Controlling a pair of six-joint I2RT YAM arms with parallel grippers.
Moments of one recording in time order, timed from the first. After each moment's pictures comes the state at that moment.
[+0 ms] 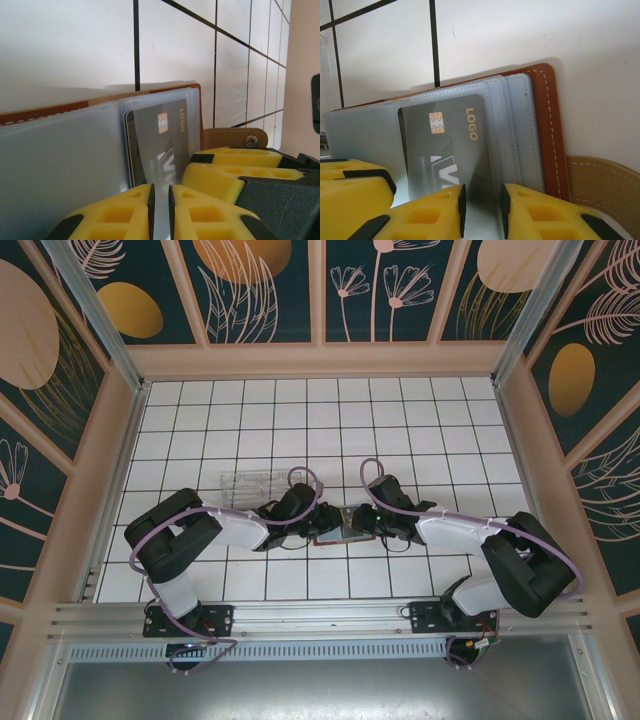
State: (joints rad) left arm -0.89 1.76 0.68 0.43 0.22 -1.17; right arm 0.69 1.39 0.54 -0.14 -0.12 0.79
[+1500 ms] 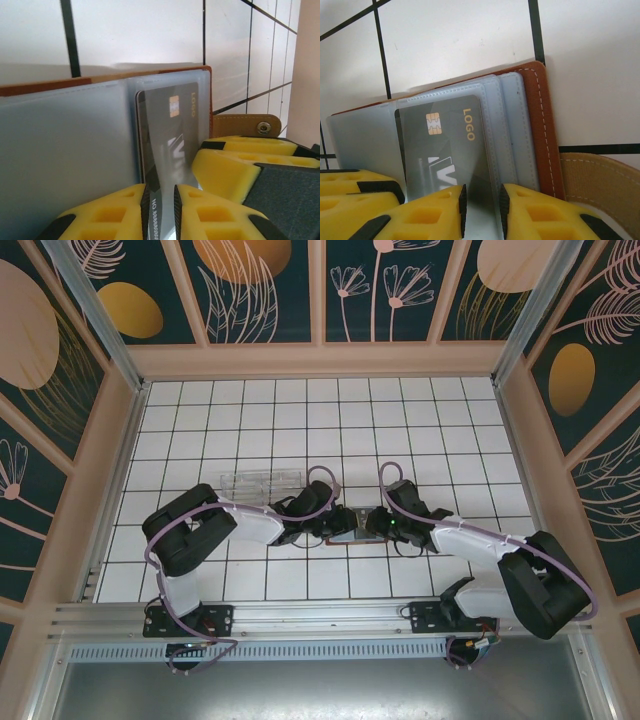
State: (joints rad) left arm -0.94 1.85 0.81 0.36 0.29 -1.14; right arm 0.61 1.26 0.45 -0.17 -0.11 0.81
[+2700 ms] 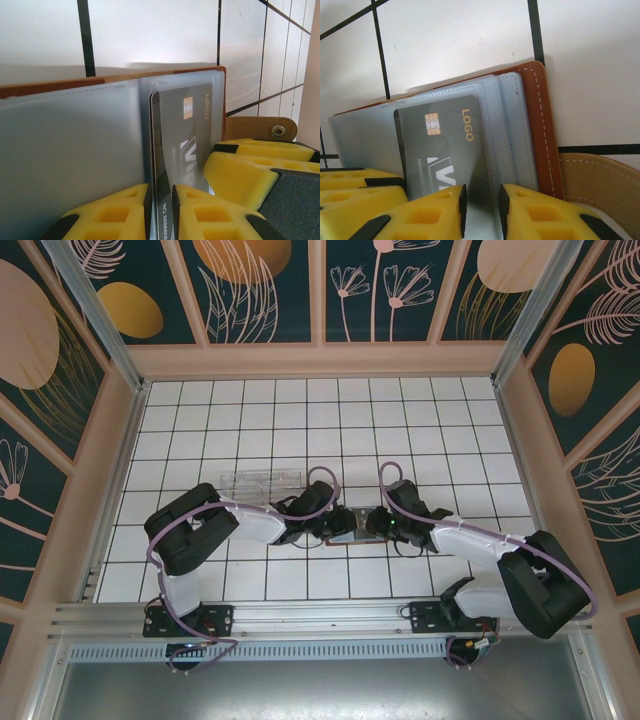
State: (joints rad) left arm -0.94 1.87 0.83 0.31 0.27 -1.14; right arm 0.61 1.26 0.45 -0.17 -0.11 0.81
